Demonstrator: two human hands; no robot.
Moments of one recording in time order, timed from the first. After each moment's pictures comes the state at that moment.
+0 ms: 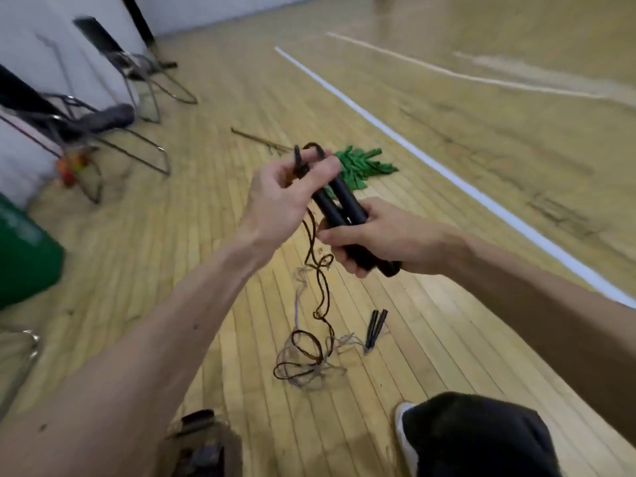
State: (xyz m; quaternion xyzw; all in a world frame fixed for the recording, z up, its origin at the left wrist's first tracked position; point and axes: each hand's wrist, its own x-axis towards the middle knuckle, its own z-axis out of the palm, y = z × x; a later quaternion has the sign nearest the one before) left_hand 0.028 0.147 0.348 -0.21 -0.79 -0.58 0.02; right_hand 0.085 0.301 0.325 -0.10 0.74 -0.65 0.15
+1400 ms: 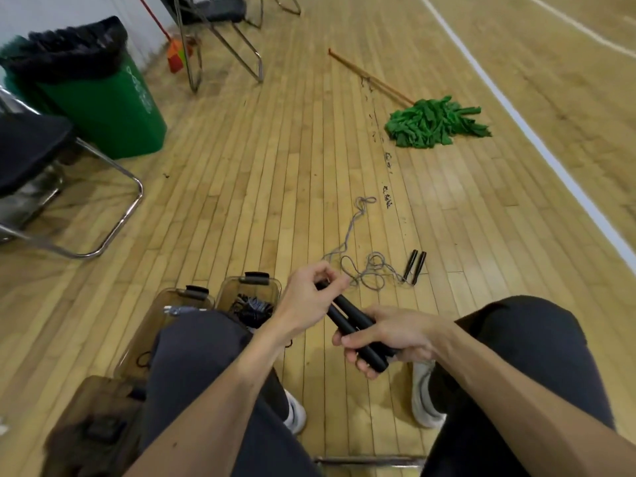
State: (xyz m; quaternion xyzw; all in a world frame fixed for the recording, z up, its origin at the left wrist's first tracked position) left_hand 0.248 0.003 0.180 -0.03 -0.83 -0.55 -0.03; right_hand 0.261 0.185 0.208 -0.04 0.58 -0.58 0.57
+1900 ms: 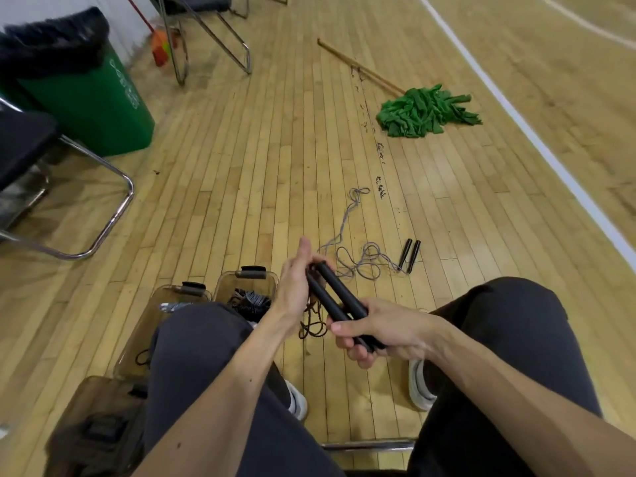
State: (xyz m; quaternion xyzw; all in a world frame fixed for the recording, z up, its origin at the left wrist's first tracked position) left_hand 0.260 0.004 0.189 0.07 -0.71 -0.70 -0.06; right_hand 0.282 0.174 0.201 -0.05 0.52 -0.66 0.53
